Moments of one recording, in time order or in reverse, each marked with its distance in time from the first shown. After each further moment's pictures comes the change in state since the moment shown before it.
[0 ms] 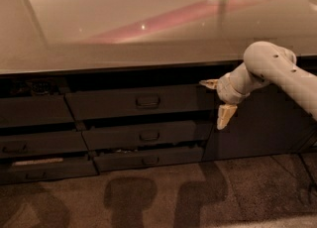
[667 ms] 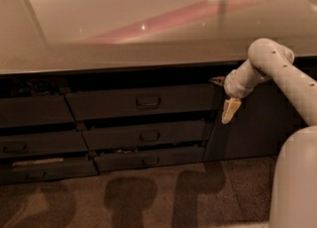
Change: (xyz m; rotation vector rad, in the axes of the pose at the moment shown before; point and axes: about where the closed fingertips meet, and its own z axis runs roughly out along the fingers) arm 0.078 -0.018 0.032 -0.071 -0.008 0.181
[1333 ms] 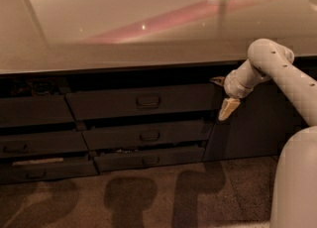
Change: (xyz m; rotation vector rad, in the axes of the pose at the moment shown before) arm -0.002 0.002 -0.002 0.000 0.000 0.000
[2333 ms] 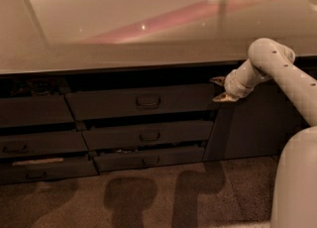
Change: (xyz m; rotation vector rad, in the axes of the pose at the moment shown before) arm 0.000 0.000 0.000 0.000 0.000 0.000
